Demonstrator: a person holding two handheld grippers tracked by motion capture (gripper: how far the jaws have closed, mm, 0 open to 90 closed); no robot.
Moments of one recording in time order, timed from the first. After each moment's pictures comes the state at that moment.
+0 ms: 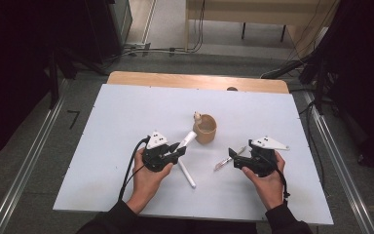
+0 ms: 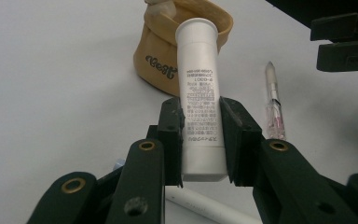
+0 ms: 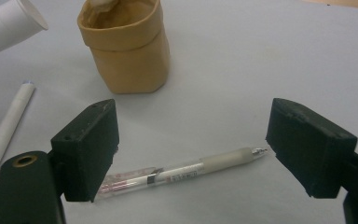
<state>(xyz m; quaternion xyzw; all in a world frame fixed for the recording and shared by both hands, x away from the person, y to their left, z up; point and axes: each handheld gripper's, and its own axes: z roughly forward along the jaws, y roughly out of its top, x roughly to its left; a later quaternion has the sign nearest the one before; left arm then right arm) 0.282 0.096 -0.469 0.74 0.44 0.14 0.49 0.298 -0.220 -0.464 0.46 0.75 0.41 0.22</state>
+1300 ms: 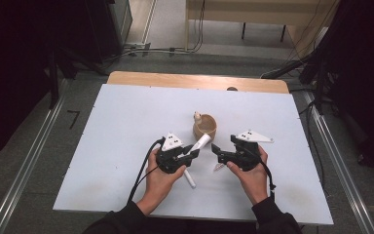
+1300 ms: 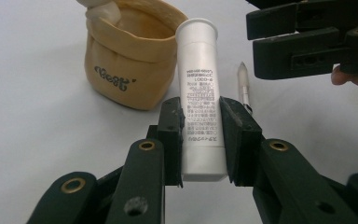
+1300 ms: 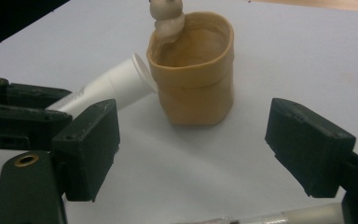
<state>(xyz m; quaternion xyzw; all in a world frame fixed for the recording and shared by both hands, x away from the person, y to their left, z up) 0.282 0.059 -0.472 0.76 0.41 0.13 0.49 0.309 -0.178 -0.458 0.44 0.76 0.45 0.17</state>
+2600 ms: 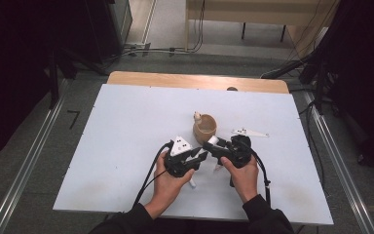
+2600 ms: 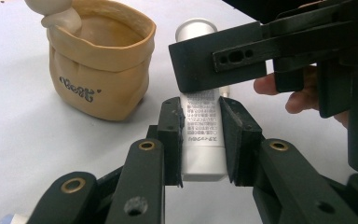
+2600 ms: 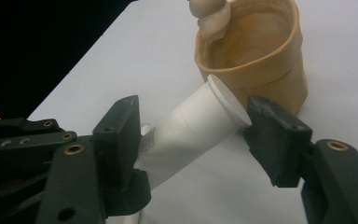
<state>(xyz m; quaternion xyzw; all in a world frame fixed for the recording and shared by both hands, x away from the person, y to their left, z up) 0.275 0.040 -0.473 0.75 0.40 0.13 0.51 0.320 -0.163 -0.464 0.48 0.72 0.50 0.03</state>
